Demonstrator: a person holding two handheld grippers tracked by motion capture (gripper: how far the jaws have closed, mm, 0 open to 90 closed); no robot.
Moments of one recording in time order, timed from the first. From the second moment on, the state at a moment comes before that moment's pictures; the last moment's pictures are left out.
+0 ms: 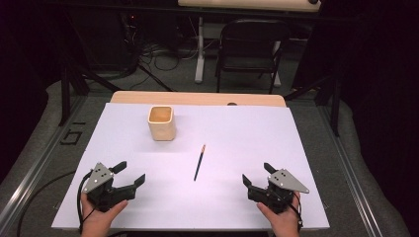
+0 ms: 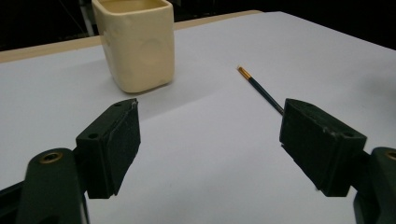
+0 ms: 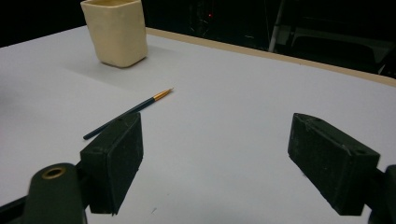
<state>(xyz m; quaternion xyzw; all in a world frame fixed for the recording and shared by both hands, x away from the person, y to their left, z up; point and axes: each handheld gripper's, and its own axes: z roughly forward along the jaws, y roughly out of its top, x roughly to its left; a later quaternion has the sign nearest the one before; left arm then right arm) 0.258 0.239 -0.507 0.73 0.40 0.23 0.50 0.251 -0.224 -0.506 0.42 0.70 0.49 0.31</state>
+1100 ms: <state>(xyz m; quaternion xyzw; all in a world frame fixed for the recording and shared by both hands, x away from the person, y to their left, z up) 0.282 0.238 -0.502 0.73 0.45 0.20 0.48 0.265 -0.212 -0.512 0.44 0.73 0.43 0.30</state>
